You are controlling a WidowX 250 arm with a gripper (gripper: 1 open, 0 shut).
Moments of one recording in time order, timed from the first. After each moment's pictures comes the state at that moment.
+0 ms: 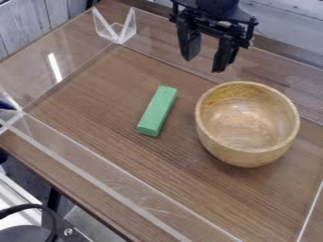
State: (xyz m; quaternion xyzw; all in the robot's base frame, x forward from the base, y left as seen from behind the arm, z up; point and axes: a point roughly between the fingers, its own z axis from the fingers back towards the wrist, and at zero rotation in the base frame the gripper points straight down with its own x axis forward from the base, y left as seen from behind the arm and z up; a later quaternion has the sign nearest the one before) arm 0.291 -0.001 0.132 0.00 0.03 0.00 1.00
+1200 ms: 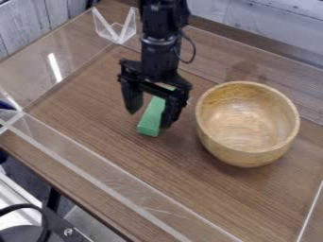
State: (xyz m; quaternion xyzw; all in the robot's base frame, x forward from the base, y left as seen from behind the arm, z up) arm 0.242 0.049 0.054 0.00 0.10 0.04 0.99
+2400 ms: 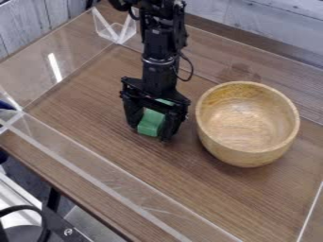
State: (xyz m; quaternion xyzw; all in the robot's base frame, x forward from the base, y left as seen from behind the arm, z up) arm 0.245 0.052 0.026 0.00 0.12 0.05 0.99
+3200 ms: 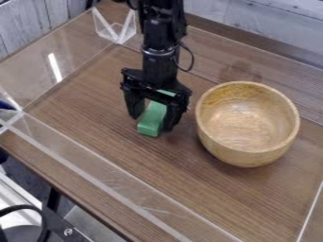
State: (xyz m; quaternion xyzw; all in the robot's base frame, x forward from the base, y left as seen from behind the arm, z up) arm 0.253 0.054 0.034 0.00 0.09 0.06 0.99
